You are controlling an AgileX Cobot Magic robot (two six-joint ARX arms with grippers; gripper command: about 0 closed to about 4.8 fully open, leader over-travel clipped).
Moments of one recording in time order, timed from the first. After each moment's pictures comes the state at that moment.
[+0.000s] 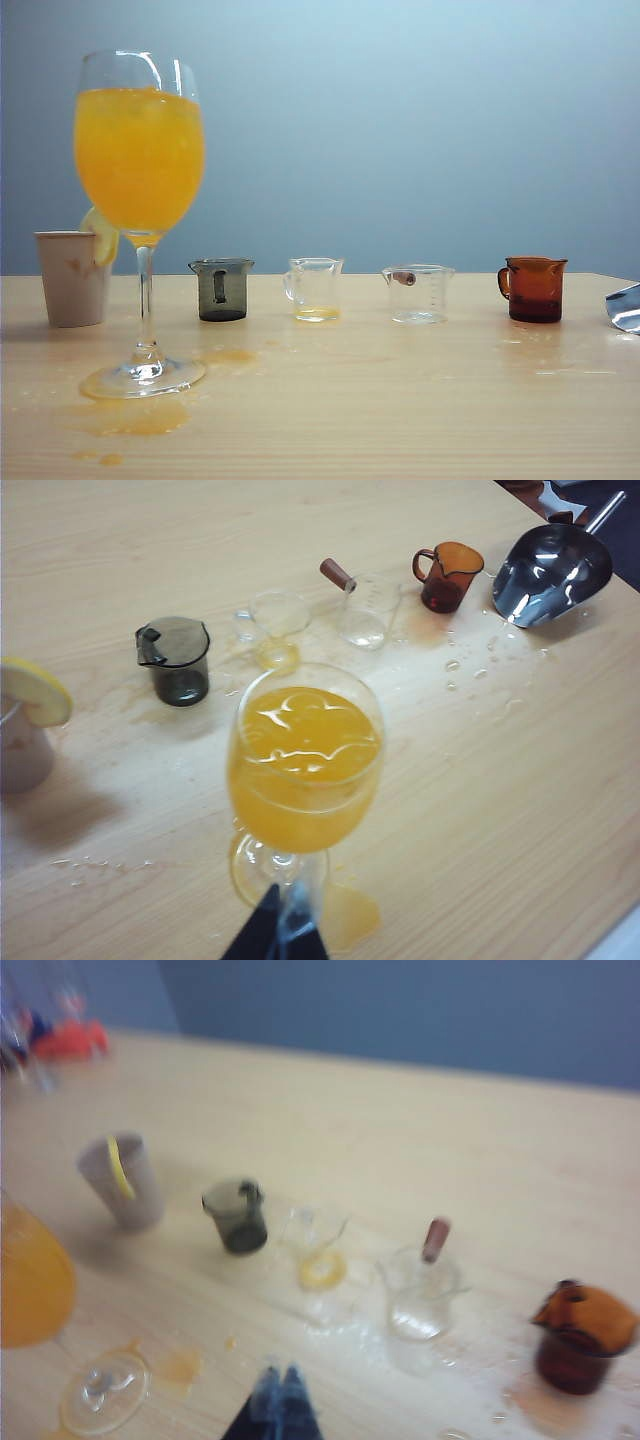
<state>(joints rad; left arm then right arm) -0.57 0.51 0.89 -0.84 0.07 -0.08 0.65 0.52 0.64 -0.32 0.10 0.14</state>
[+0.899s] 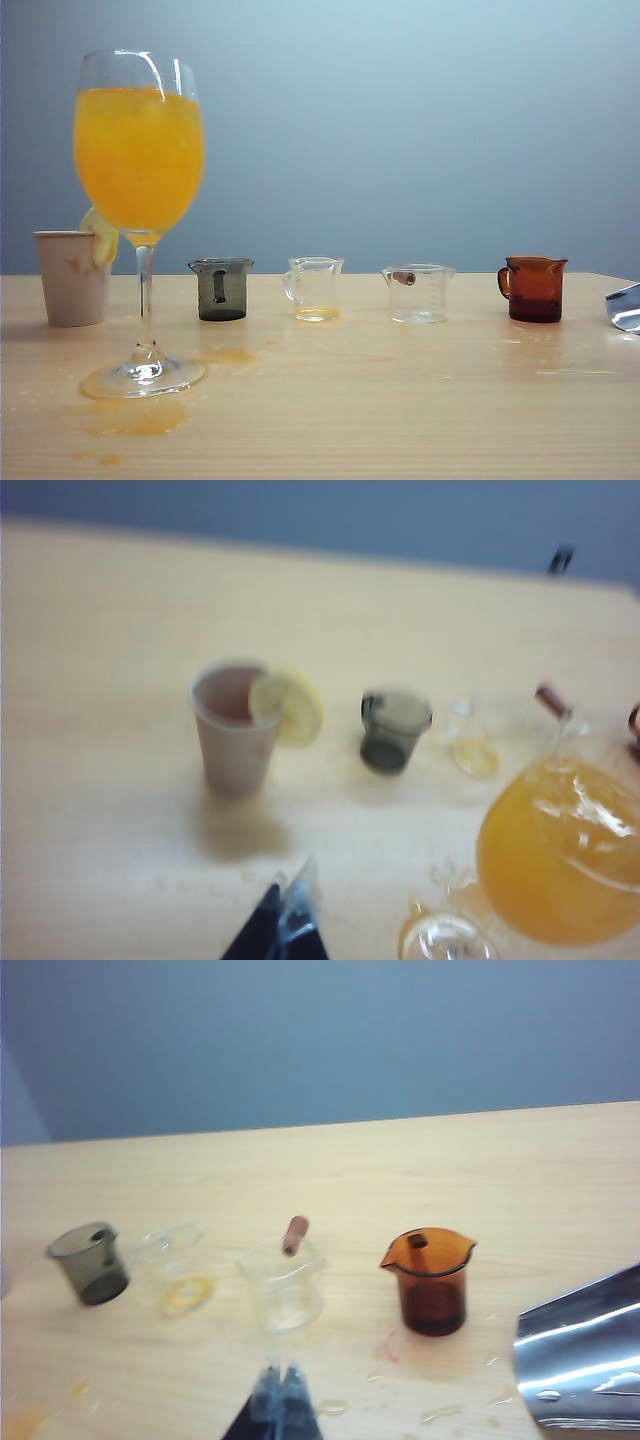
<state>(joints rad) 0.01 0.16 0.56 -0.65 0.24 -0.08 0.65 0.04 0.15 -0.12 0.38 0.18</state>
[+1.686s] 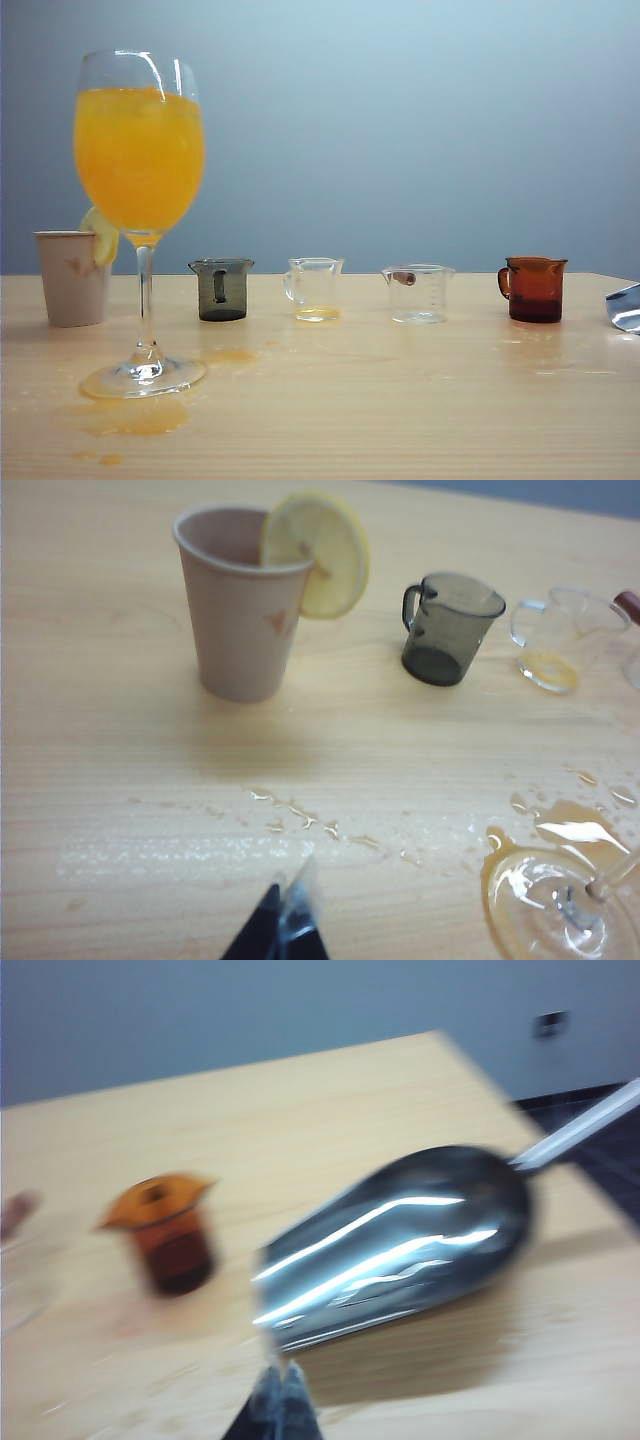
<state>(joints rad) 0.00 0.00 0.05 -0.31 0.25 -0.08 0.08 0.04 0.01 -0.08 0.17 0.18</state>
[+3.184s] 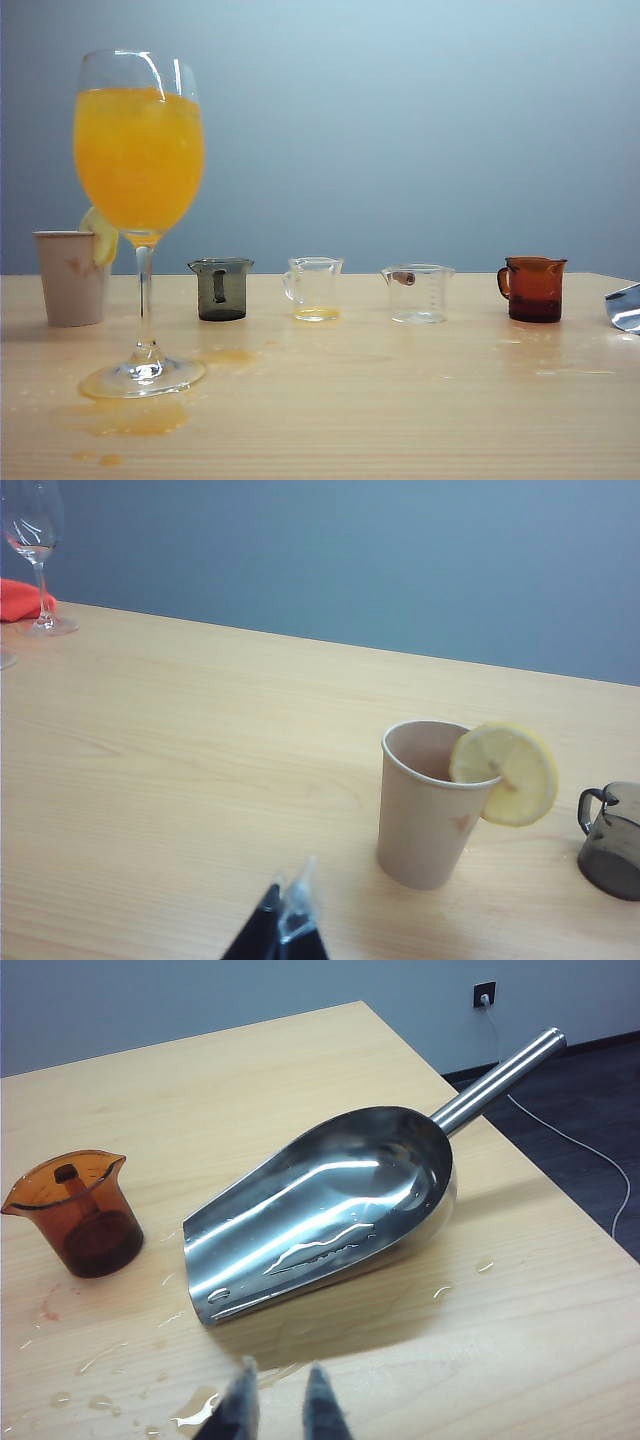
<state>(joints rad) 0.00 0.00 0.01 0.00 -0.10 -0.08 -0.04 0.00 0.00 -0.17 0.13 0.18</state>
